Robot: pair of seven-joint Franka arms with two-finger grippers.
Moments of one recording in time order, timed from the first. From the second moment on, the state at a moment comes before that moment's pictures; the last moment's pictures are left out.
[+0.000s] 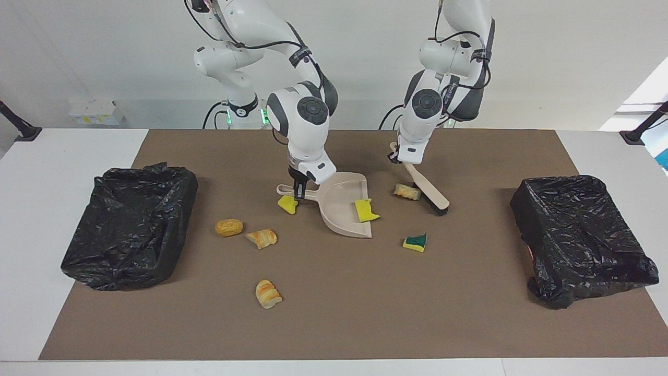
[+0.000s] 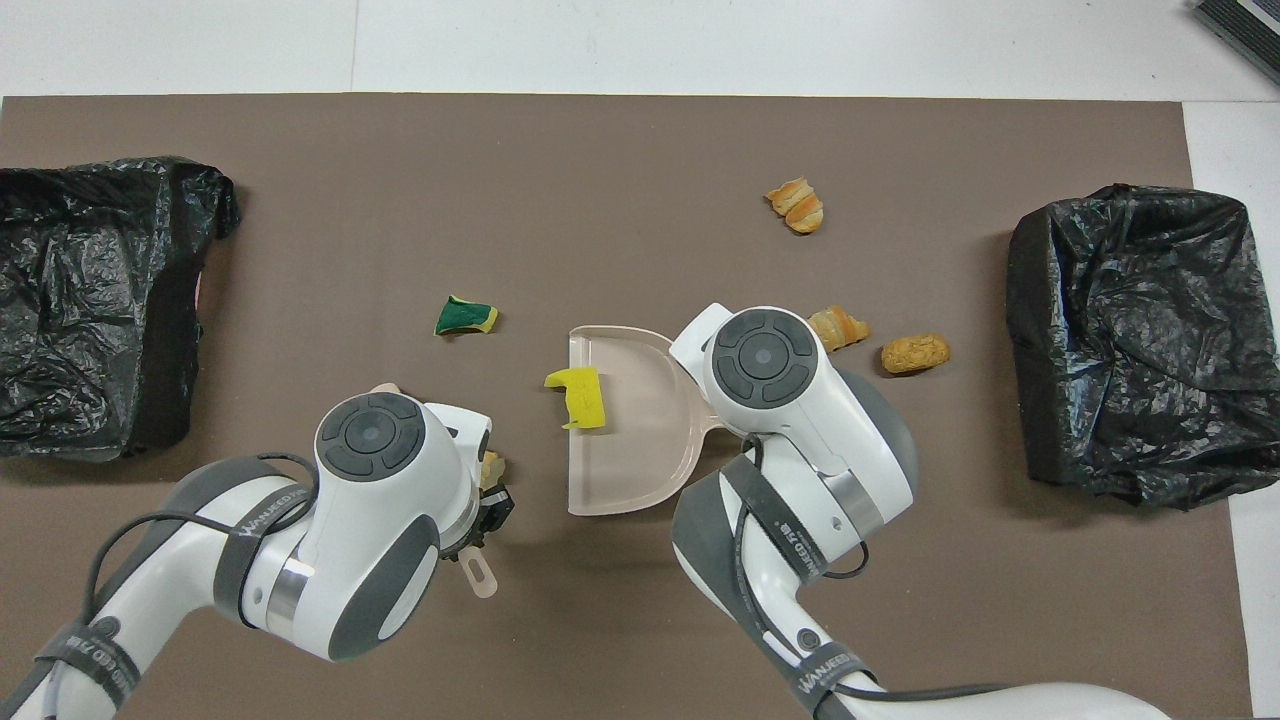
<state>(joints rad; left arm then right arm) -0.48 -0.04 -0.08 -2.29 -0.15 2.00 -0.93 0.55 0.23 -0.05 -1.92 -0.14 2.04 -0.98</state>
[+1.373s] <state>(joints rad) -0.56 0.04 -0.06 -2.05 -0.16 2.01 -0.56 0.55 0.23 -0.05 -1.93 -0.14 2.04 -0.98</state>
